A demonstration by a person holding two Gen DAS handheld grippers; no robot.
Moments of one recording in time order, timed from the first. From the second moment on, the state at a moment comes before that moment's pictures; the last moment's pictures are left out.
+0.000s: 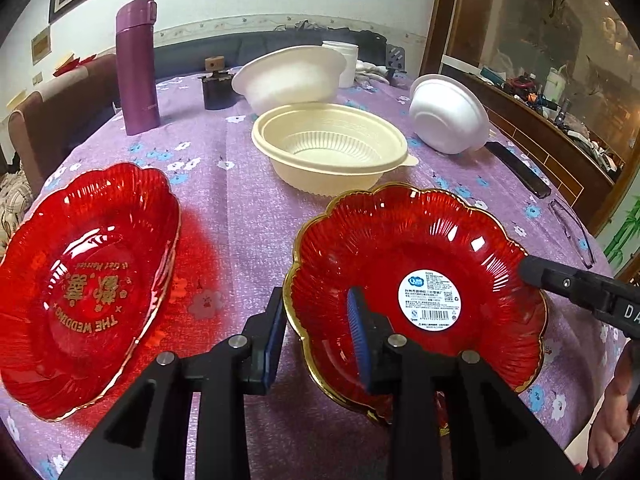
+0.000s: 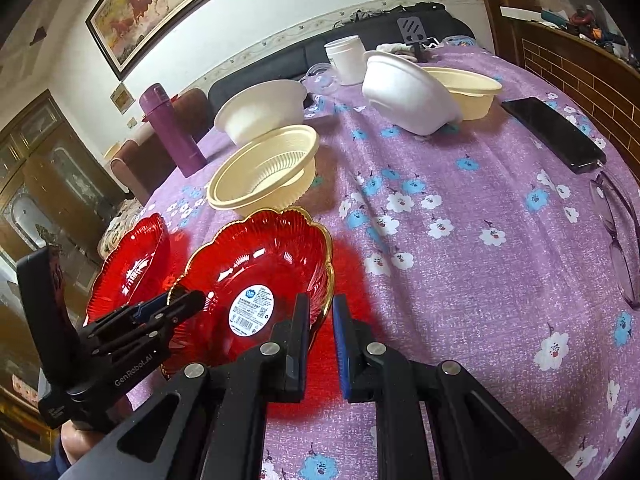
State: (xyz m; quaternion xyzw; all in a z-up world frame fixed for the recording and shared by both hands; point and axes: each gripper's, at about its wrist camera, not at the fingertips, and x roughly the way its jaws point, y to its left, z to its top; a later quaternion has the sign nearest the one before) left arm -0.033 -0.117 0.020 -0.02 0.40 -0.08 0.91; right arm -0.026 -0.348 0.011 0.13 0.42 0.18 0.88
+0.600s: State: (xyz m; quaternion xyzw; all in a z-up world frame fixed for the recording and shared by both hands) left arm -0.038 -0.117 0.031 0.00 0.38 -0.07 0.92; right arm -0.028 -0.342 0.012 0.13 0.42 0.18 0.88
